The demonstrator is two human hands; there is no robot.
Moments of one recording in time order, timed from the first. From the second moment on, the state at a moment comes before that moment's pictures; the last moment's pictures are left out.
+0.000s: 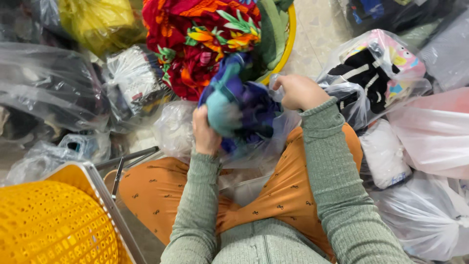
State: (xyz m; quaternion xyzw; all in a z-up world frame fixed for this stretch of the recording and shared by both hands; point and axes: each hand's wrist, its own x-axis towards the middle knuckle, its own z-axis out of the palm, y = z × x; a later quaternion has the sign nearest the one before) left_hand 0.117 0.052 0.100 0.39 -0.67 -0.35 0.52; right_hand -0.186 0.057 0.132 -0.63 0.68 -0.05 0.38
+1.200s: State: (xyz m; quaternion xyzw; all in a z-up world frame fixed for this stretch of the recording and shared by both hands) left_hand -0.019 0.121 -0.104 0.34 -0.59 -0.72 0.17; right_hand -0.176 0.067 0.142 -0.67 0.64 -0.07 0.37
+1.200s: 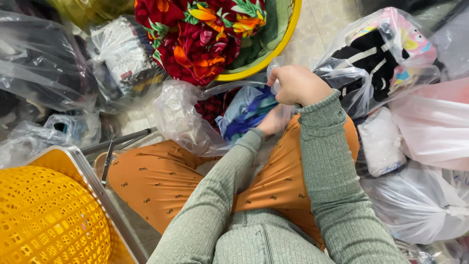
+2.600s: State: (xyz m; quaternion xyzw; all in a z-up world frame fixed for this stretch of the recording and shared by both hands) left_hand 0.046 -0.144 0.029 0.59 -0.79 -0.01 0.13; right_hand -0.181 0.060 0.127 -0.61 0.68 -0.04 0.41
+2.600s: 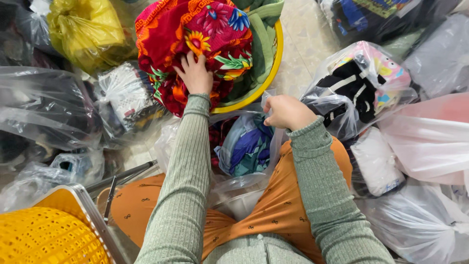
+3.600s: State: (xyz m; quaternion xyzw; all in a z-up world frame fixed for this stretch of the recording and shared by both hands) left_hand 0.080 0.118 0.002 0.55 -0.72 -0.39 0.15; right_hand -0.184 0.057 0.112 -0.62 0.70 -0.02 0.36
